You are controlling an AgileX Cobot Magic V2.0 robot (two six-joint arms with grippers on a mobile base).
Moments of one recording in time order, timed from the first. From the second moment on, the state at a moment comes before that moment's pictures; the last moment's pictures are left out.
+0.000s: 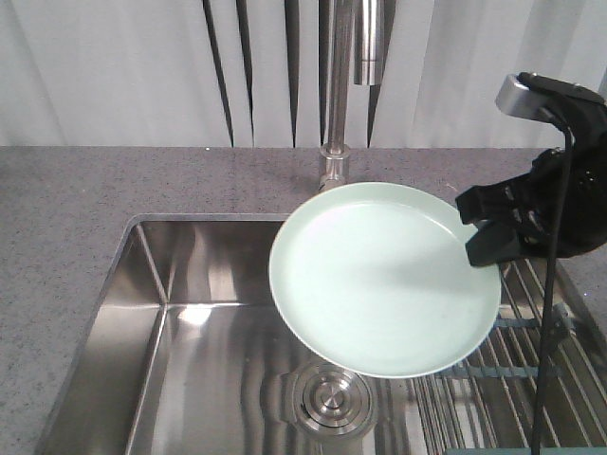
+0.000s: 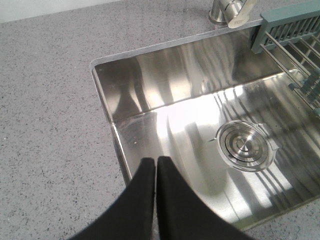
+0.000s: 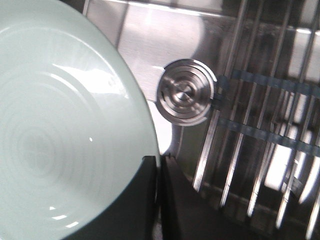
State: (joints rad) left arm -0.10 0.62 -0.78 -0.27 0.87 0.21; right arm 0.18 1.33 -1.31 0.39 1.23 -0.11
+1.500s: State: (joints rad) left arm -0.10 0.62 -0.78 -0.27 0.87 0.21; right arm 0.38 1.31 -1.22 -0.68 0.91 0.43
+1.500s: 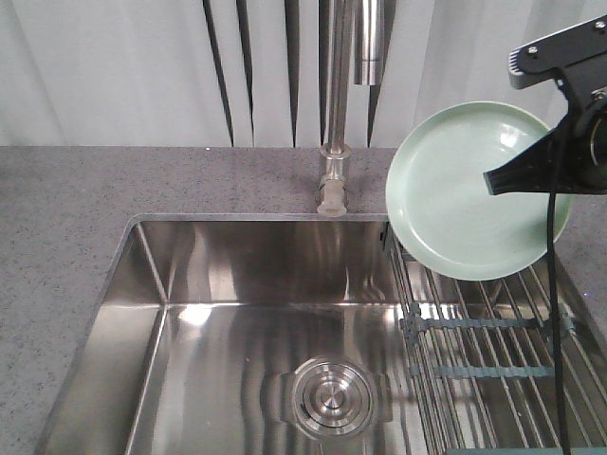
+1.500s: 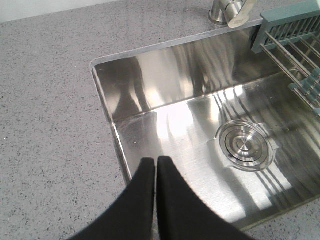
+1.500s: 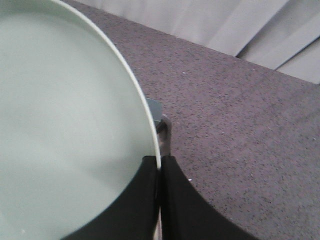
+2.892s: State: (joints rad) left arm -0.10 0.62 -0.78 -0.27 0.87 0.21; right arm 0.12 1.75 -1.22 -0.44 0.85 0.18
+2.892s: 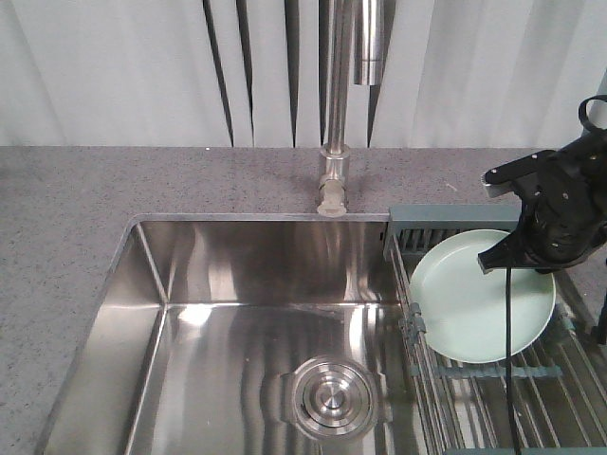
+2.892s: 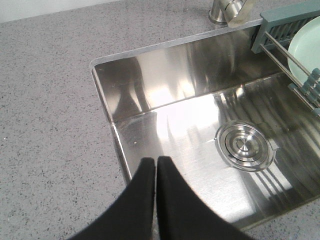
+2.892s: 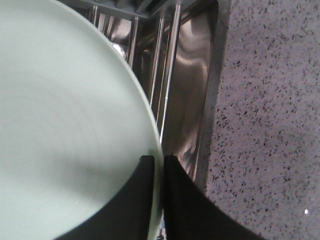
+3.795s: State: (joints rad) left arm -0.10 0.62 -0.78 -0.27 0.87 0.21; right arm 0.12 1.44 -1.22 -0.41 0.85 0.14
